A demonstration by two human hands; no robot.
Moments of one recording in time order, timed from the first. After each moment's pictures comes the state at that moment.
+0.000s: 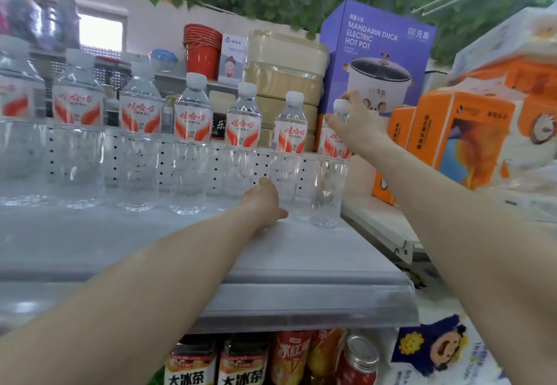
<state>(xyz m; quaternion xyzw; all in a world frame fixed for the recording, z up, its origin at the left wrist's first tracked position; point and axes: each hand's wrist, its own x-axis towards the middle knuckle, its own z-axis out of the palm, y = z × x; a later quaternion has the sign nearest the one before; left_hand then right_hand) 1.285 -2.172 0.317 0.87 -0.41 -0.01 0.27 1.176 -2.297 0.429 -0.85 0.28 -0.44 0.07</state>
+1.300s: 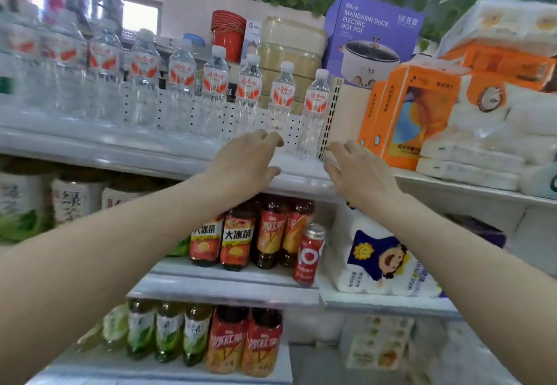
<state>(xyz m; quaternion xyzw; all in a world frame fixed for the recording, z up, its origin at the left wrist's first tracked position) 1.114 -2.005 0.281 0.79 -0.50 0.28 0.21 0.987 -2.184 0.286 -0.91 0.20 -0.32 -0.18</state>
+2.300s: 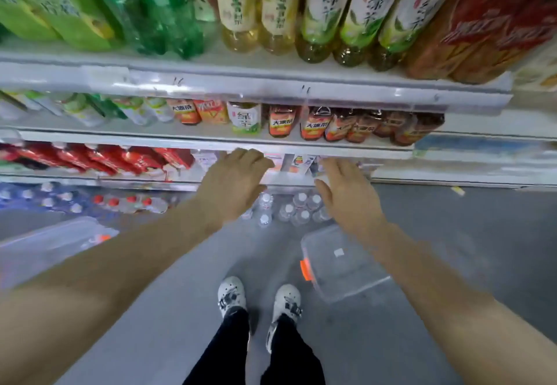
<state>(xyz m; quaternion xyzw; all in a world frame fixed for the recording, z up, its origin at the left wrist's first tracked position) 1.259 -1.685 -0.264 0.80 -0.58 -0.03 0.10 1.094 -1.859 -0.292 -0.97 0.23 -0.04 0.08</state>
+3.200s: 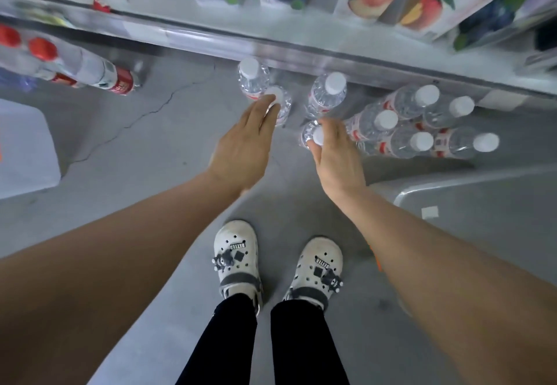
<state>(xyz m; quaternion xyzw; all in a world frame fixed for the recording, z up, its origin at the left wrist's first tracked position) 1.255 -1.622 -0.825 0.88 -0.43 -0.16 0.10 1.147 -1.773 -0.853 -0.92 0.27 0.10 0.26</state>
